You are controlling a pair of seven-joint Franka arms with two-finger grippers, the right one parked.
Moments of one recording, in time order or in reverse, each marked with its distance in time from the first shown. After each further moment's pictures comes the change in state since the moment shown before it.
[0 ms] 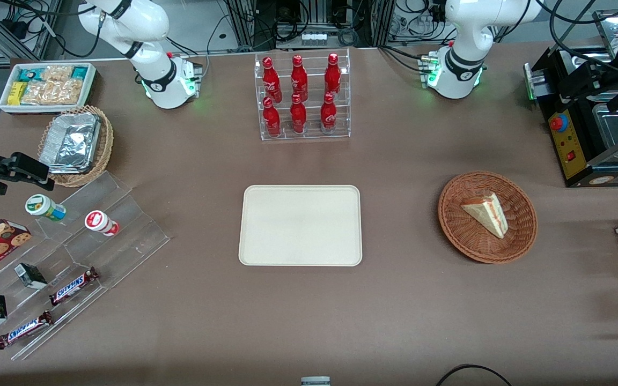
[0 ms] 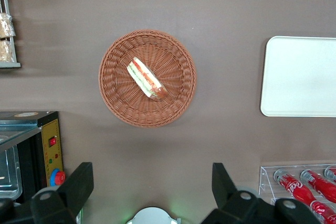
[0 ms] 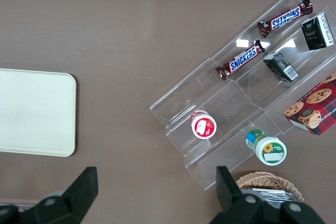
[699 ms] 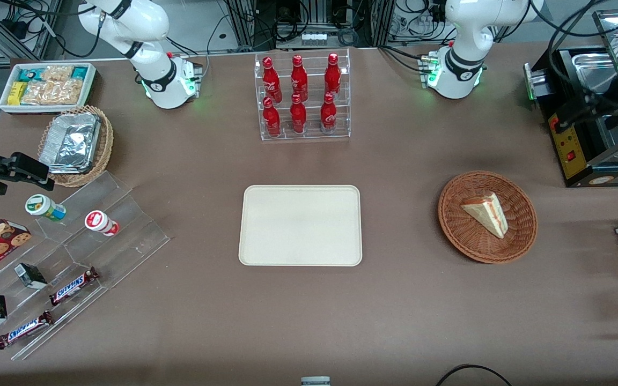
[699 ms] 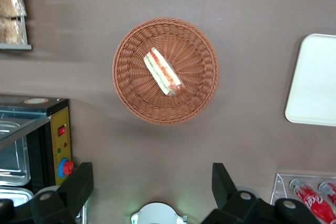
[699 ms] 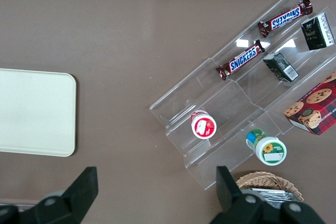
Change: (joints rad) arm 0.013 0.108 0.006 -0.014 0.058 0.022 -0.068
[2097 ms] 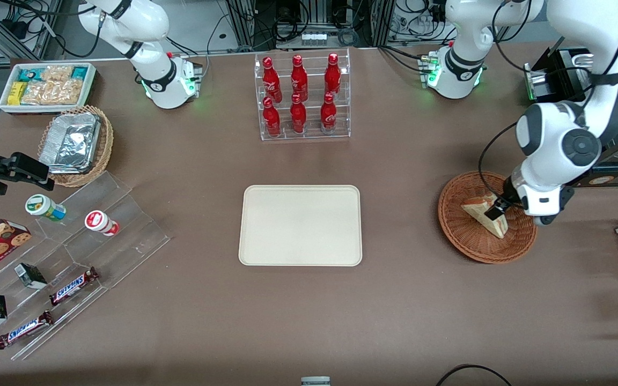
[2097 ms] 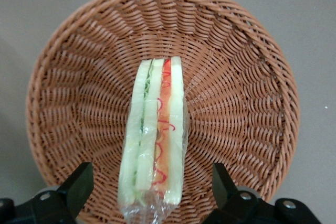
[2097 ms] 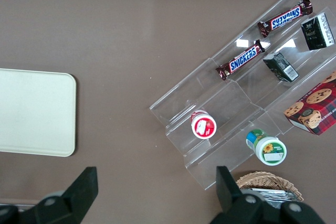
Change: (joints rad) arm -0.019 0.196 0.014 -0.721 0.005 0.998 -0.711
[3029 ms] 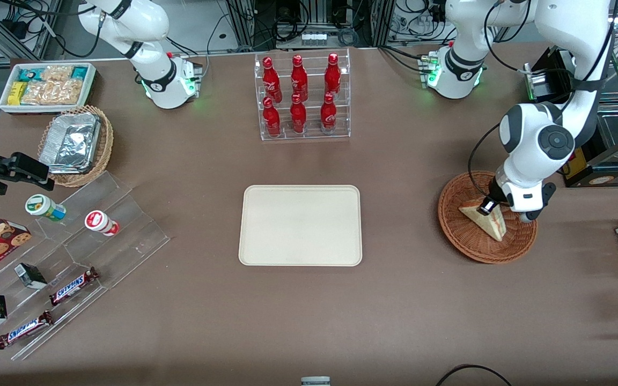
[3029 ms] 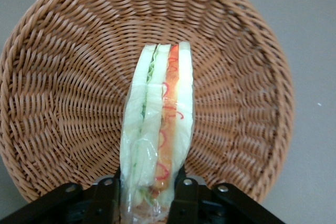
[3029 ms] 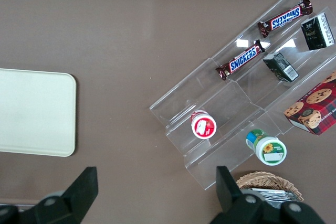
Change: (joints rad) arm -0.050 -0.012 -0.003 -0.041 0.040 0.071 -0.095
